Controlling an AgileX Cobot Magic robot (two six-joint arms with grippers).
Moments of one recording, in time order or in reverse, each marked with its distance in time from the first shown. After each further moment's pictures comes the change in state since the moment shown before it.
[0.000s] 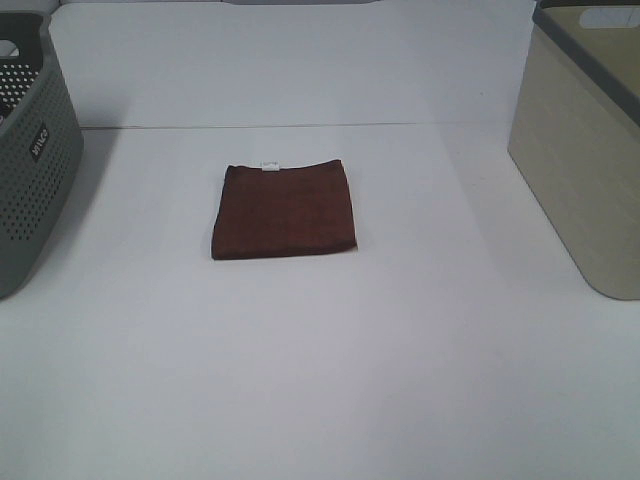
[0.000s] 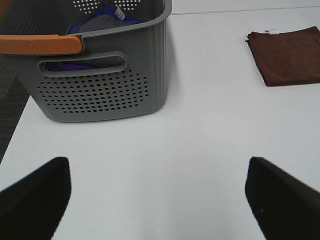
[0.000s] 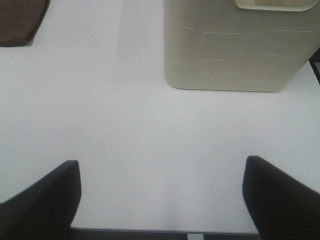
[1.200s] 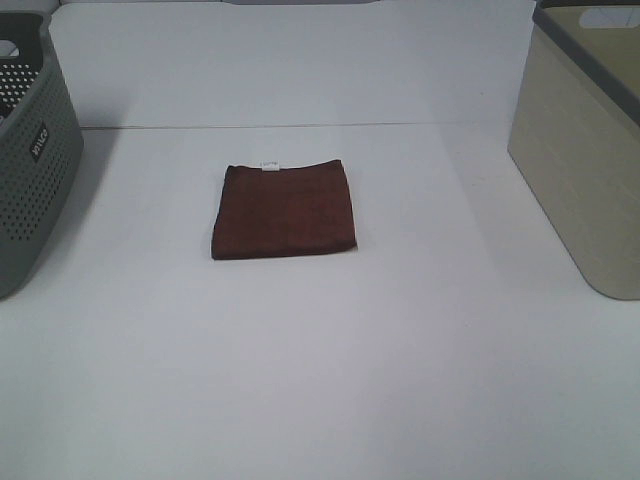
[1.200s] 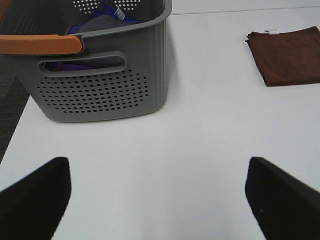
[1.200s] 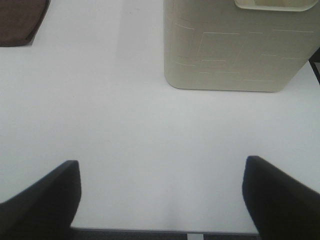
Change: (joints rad) left arm 0.000 0.000 0.000 0.000 0.000 0.000; right arm 0.000 0.000 0.000 0.000 0.000 0.000
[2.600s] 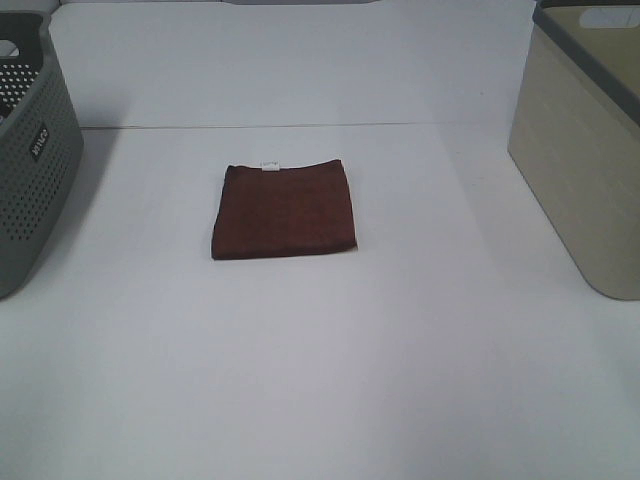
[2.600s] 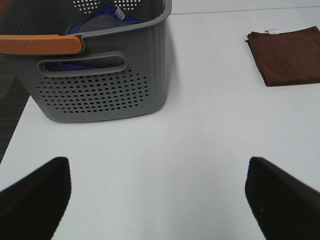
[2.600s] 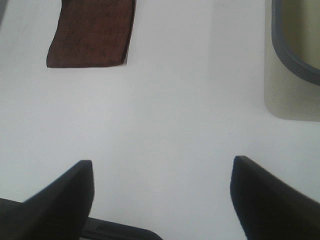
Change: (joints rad) left arm 0.000 0.000 0.000 0.000 0.000 0.000; right arm 0.000 0.959 -0.553 0.335 -0.026 -0.053
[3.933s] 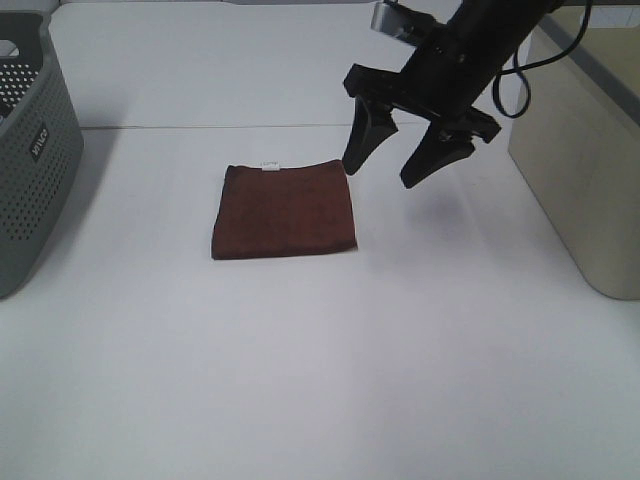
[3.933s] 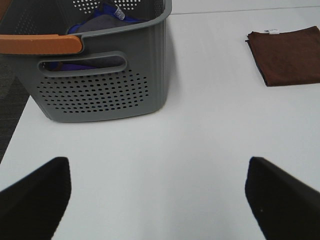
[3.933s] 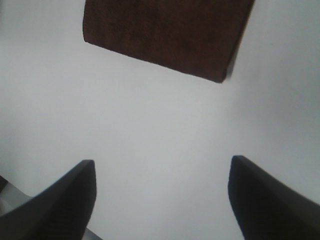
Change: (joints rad) left arm 0.000 0.000 0.000 0.000 0.000 0.000; right arm 0.320 1.107 -0.658 0.186 0.027 0.001
